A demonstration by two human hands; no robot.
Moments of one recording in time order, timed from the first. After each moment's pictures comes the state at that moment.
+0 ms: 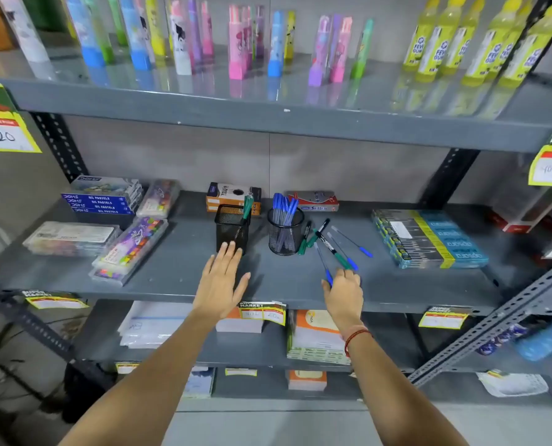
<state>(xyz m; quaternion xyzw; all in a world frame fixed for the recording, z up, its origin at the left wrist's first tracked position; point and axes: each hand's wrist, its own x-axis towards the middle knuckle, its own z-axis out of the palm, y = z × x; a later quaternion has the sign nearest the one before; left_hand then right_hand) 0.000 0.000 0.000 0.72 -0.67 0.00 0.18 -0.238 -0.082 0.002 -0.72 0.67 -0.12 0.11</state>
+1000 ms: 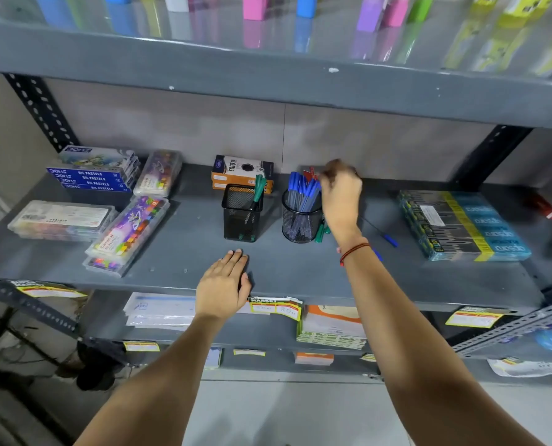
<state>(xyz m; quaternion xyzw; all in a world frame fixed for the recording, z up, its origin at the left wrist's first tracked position) 0.014 -0.005 -0.039 0.74 -0.64 -0.01 0.21 -0.144 -0.183 0.096 -0.73 0.53 -0.41 0.14</state>
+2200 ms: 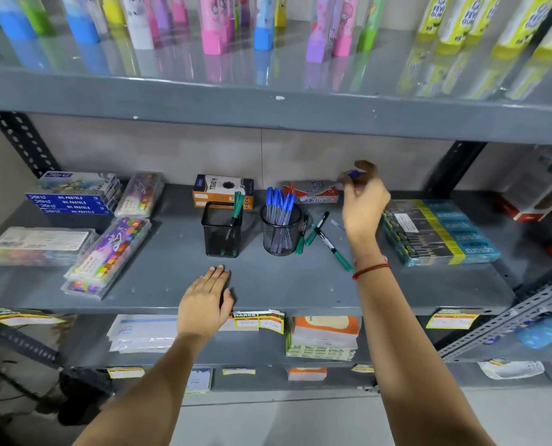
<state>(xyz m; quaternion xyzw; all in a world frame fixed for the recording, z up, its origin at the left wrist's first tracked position) 0.010 -0.002 -0.033 0.75 -0.63 -0.01 0.20 -0.206 -0.180 0.120 -0.59 0.52 -0.59 0.19</state>
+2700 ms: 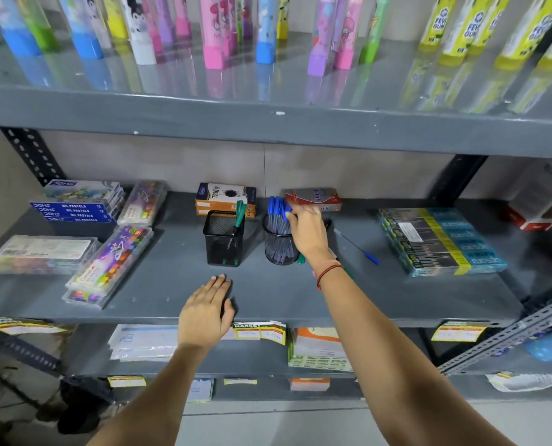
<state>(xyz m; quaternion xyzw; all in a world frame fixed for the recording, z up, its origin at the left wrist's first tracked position) 0.012 -0.004 -0.037 0.75 -0.63 -0.02 0.19 -0.143 -0.190 0.062 -0.79 0.52 -0.28 0.15</state>
